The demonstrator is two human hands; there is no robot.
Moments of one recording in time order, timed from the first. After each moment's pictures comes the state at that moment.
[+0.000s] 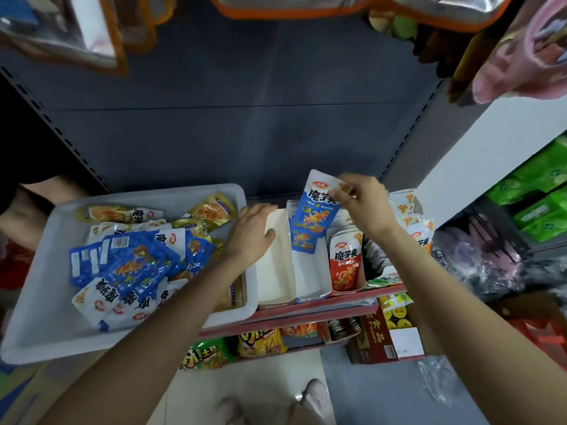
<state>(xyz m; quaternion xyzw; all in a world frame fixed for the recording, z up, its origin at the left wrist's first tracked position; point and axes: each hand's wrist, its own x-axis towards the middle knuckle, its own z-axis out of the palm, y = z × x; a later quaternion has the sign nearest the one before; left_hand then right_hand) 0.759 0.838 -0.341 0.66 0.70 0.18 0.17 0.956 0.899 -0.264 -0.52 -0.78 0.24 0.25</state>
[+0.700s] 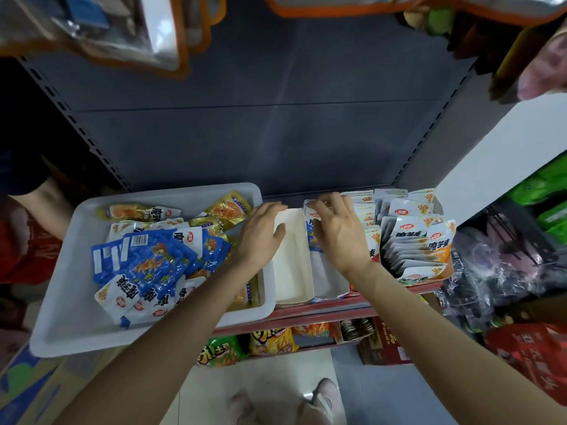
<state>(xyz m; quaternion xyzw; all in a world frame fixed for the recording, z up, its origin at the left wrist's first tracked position) 0.751 0.830 -0.343 0.64 0.71 0.26 0.16 0.908 0.865 -0.326 -0.46 -0.85 0.01 0.25</state>
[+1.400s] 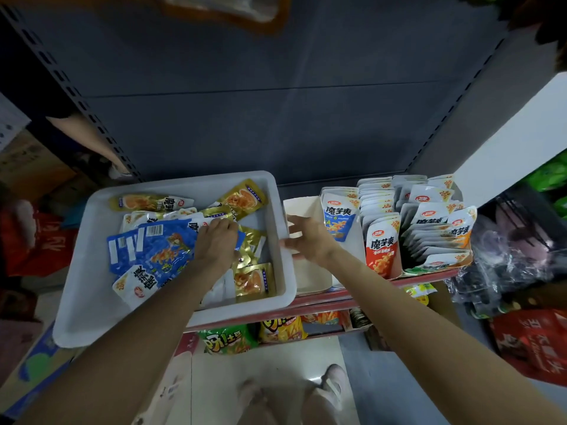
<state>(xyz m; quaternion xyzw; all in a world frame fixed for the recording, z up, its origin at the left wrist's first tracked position) 0.656 0.797 -0.386 0.66 0.74 -0.11 0.08 0.843 0.841 -0.339 -0.54 -0.63 0.55 0.08</state>
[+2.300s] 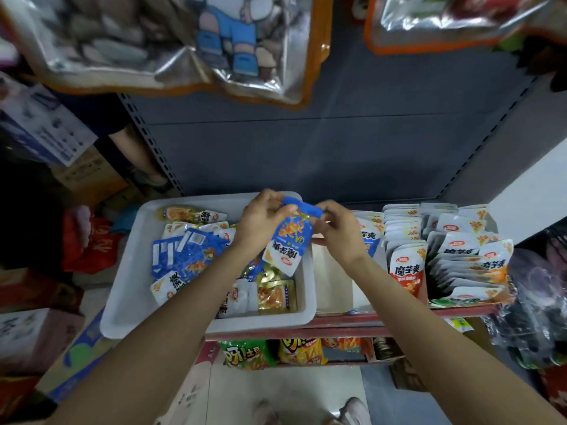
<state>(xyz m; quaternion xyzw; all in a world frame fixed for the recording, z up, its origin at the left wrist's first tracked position) 0.683 0.823 -0.309 0.48 0.69 0.45 0.31 0.837 0.854 -0.309 -0.47 -0.64 0.52 0.32</state>
